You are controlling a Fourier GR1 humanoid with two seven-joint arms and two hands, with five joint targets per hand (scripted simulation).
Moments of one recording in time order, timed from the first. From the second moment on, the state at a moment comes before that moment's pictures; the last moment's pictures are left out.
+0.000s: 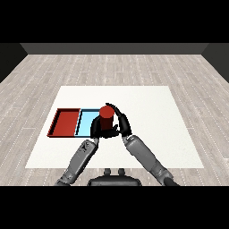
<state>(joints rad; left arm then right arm) -0.32 0.01 -0.40 -1.47 0.14 0.49 -0.06 -0.50 0.00 0.52 -1.59 0.15 -0.48 0.13</state>
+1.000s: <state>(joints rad) -0.32 0.12 -0.21 -1.44 0.07 0.44 -0.03 -0.13 -0.14 0.23 -1.97 -0.04 -0.30 0.02</state>
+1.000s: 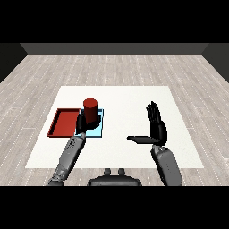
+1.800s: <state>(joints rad) -0.39 0.41 0.11 -0.89 0.08 0.33 -0.13 0.10 -0.17 0.03 -1.82 -0.13 -0.26 -0.15</state>
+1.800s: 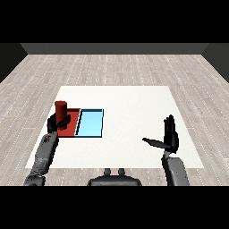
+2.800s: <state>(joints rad) -0.68 0.41 0.10 -0.12 -0.08 0.37 -0.04 0.00 -0.17 -0.03 -1.63 -0.08 -0.28 -0.19</state>
